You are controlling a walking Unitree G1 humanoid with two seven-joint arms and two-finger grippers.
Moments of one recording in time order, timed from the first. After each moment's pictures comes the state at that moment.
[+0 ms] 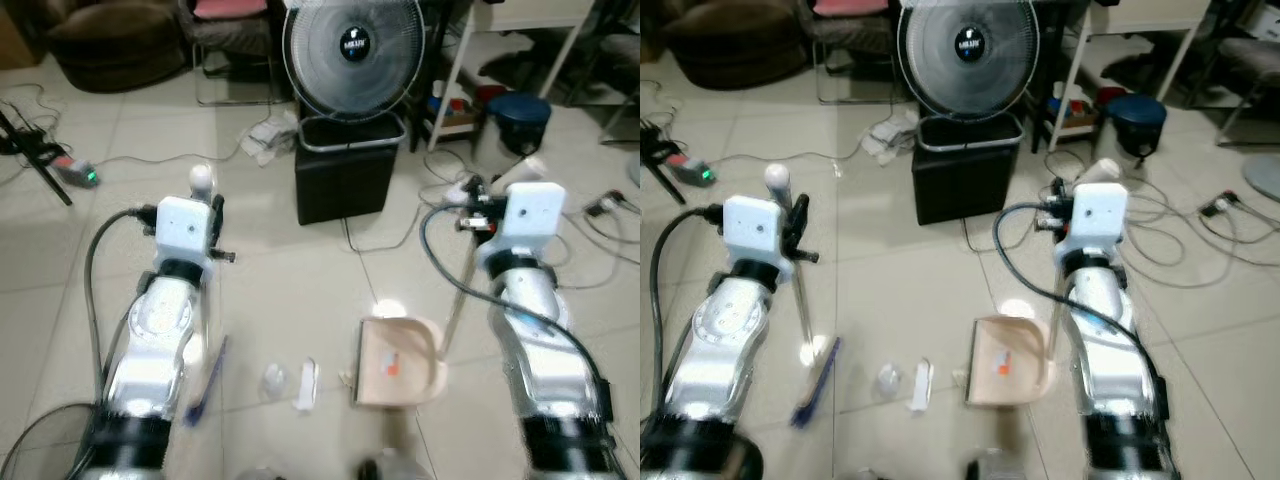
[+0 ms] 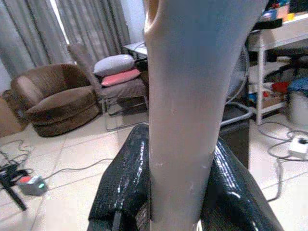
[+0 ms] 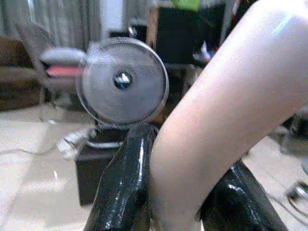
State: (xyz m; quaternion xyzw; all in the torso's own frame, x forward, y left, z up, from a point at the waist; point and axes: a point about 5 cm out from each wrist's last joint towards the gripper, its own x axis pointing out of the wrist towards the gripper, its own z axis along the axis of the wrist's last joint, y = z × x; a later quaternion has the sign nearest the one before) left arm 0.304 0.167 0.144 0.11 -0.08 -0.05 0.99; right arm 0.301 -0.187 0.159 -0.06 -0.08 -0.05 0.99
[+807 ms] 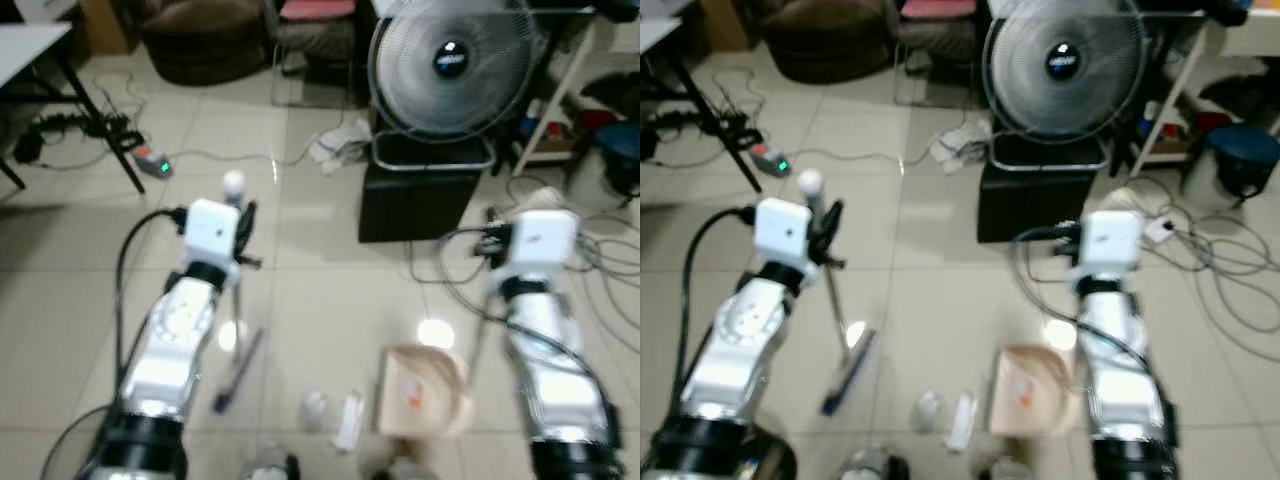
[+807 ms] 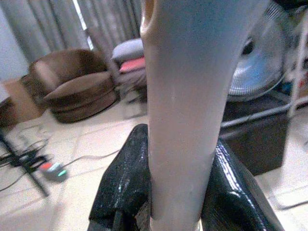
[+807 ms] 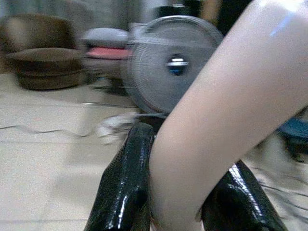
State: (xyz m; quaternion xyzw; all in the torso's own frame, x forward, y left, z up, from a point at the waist) left arm 0.304 0.166 0.140 0.12 -0.07 -0.08 0.99; right arm 0.289 -0.178 0.141 -0.06 -0.05 -0.03 1.00
